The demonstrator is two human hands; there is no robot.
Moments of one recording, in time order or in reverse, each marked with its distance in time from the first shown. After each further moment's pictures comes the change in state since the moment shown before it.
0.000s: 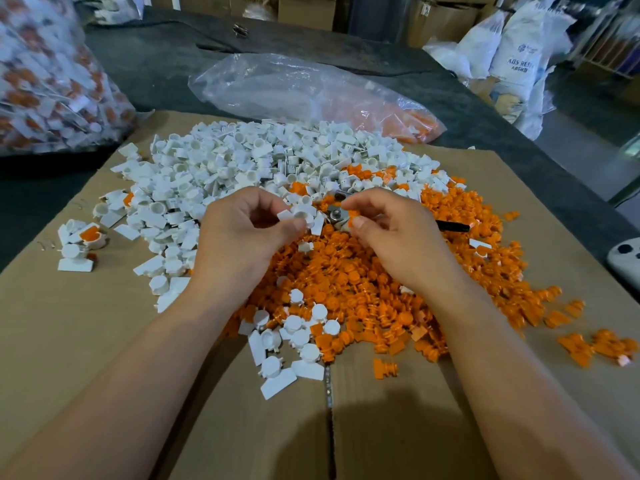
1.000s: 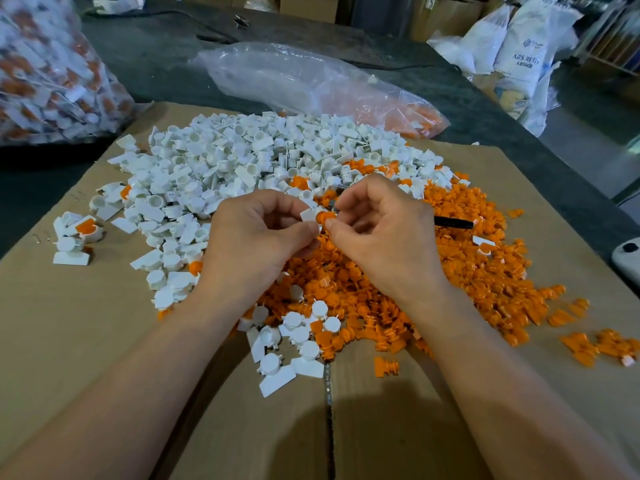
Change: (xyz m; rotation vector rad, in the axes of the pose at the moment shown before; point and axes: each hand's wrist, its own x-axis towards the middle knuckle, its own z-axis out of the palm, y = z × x) left_hand -0.007 0.006 0.006 -0.130 -0.109 -0.030; right_hand -0.007 -0.010 0.020 0.058 0.226 -0.240
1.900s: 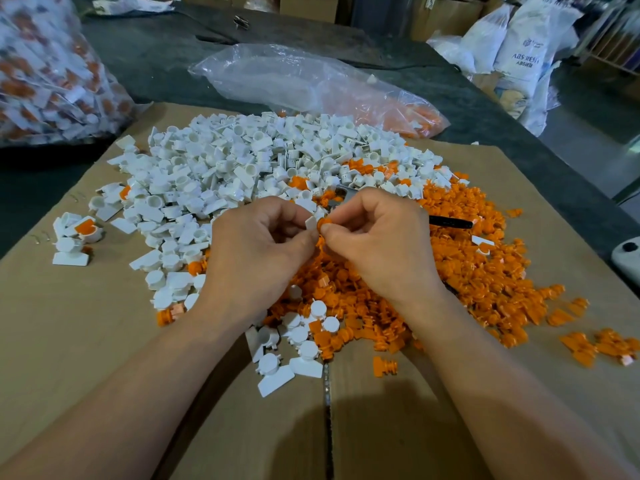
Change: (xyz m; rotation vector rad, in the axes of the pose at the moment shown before) left_hand -0.012 0.003 0.004 0.211 0.067 0.137; right_hand -0.002 -0.004 0.002 0.016 0.000 0.072
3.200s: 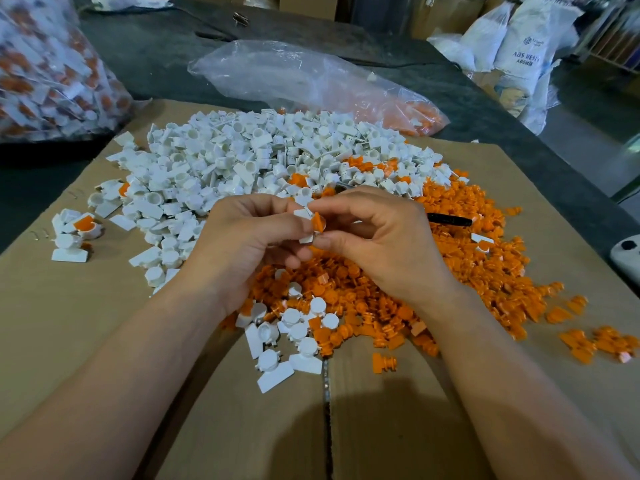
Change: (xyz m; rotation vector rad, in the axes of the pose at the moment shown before) left_hand 0.011 0.008 -0.013 -0.456 -0.207 -0.390; right_hand 0.002 0.007 -0.009 0.127 -0.193 -0.193
